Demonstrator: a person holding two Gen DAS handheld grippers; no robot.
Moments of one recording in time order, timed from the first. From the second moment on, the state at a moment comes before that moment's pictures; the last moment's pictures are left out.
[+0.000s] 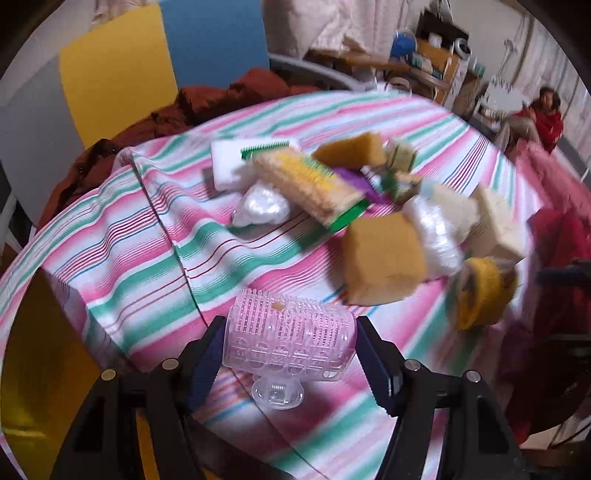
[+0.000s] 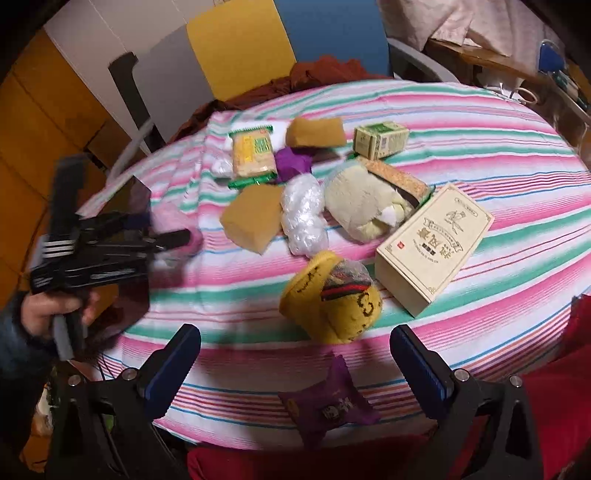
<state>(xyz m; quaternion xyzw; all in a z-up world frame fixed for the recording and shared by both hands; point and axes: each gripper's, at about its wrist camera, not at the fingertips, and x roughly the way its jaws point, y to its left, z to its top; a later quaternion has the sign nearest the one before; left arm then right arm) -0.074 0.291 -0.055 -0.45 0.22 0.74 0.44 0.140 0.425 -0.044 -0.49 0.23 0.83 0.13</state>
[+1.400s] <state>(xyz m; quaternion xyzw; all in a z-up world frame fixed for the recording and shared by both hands) 0.006 0.114 -0.037 -0.43 0.04 0.80 0.41 0.121 0.420 -0.073 -0.64 0.04 0.76 0.11</state>
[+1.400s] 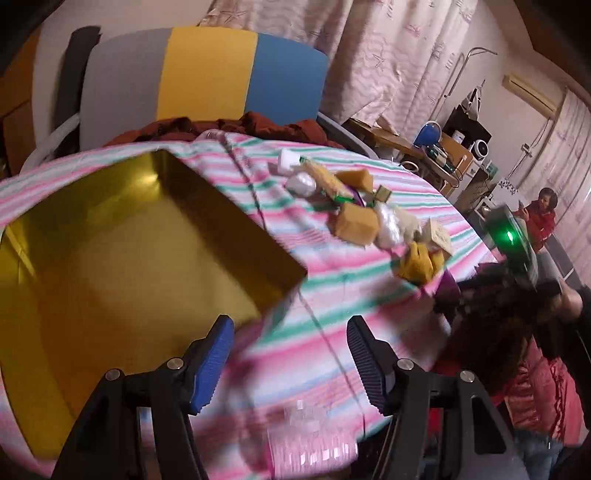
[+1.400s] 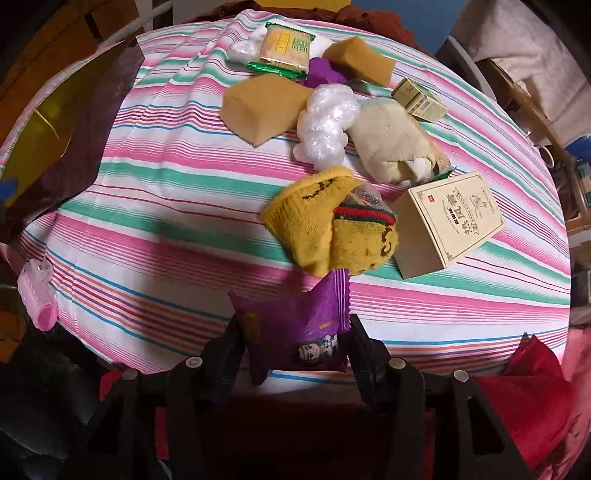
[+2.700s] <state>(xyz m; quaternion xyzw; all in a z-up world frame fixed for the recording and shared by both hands) -0.041 0.026 0.021 -0.37 0.03 0.90 0.24 0.041 0.262 0.014 -0.46 0.06 0.88 -0.07</state>
